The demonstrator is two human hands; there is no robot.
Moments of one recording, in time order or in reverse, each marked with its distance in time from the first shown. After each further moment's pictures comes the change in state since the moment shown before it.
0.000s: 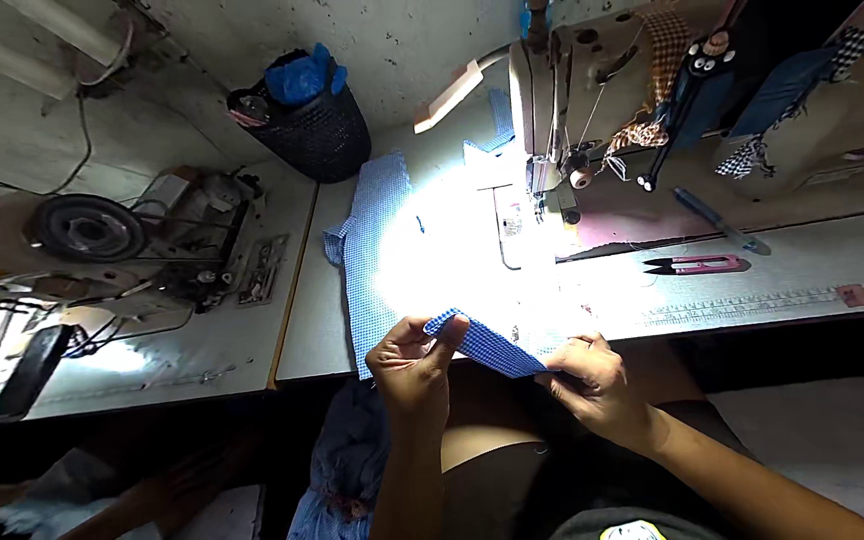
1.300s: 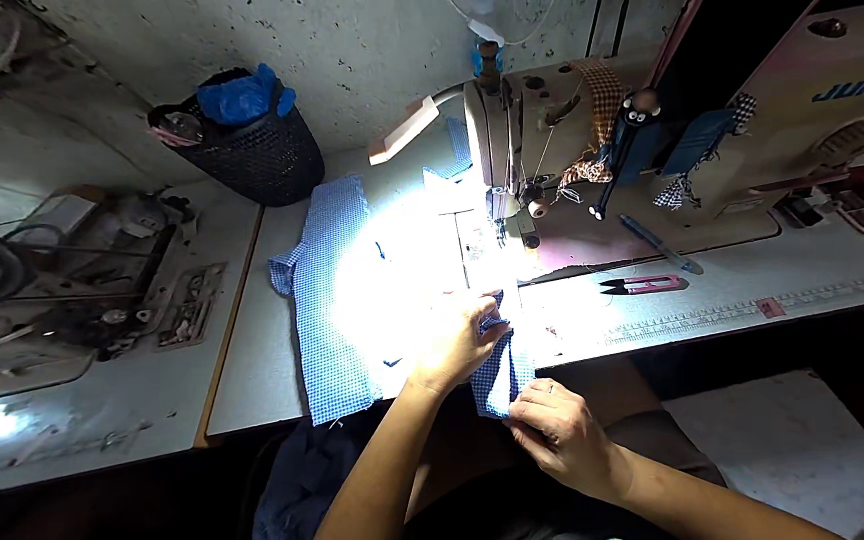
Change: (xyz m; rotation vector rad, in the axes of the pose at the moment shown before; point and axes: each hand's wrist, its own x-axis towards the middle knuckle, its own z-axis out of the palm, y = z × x) left_hand 0.055 -0.083 0.043 0.828 -0.868 0.270; right_hand -0.008 -0.020 0.007 -0.141 -0.044 -0.067
